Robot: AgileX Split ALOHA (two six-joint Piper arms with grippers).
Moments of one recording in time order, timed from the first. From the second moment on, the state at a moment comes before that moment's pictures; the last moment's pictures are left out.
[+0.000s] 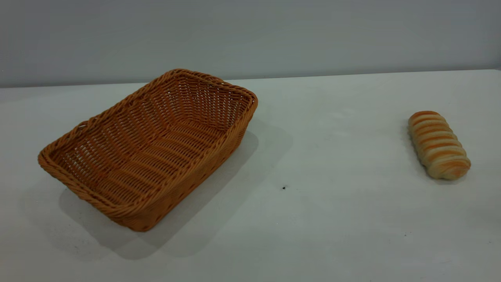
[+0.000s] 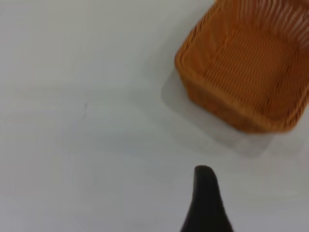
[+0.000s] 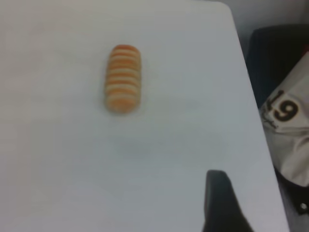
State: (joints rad) left arm -0.09 0.21 -0.50 0.04 0.91 -0.20; right arm 0.17 0.31 -0.56 -0.28 0.95 0.18
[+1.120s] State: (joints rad) left arm -0.09 1.49 -0.74 -0.20 0.41 -0.33; right arm 0.21 0.74 -0.63 -0.22 0.85 0.31
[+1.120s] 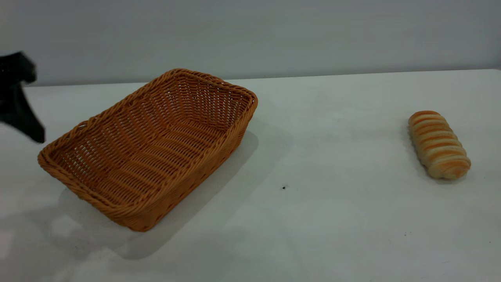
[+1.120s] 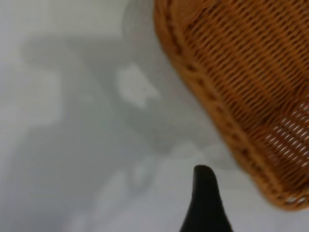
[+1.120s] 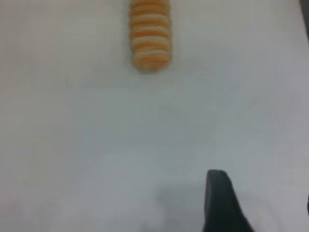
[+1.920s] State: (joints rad) left arm -0.09 1.82 -0.97 -0.21 0.60 -0.43; right arm 0.23 0.74 -0.63 -0.22 0.85 0.31
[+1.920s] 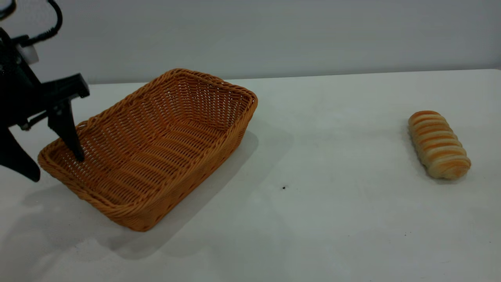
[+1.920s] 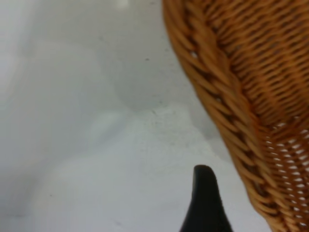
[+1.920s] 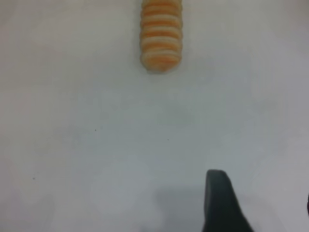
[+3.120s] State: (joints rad) left arm -0.09 1.99 -0.98 -0.23 0.41 -0.45; right arm 0.23 0.74 -0.63 -0.22 0.85 0.31
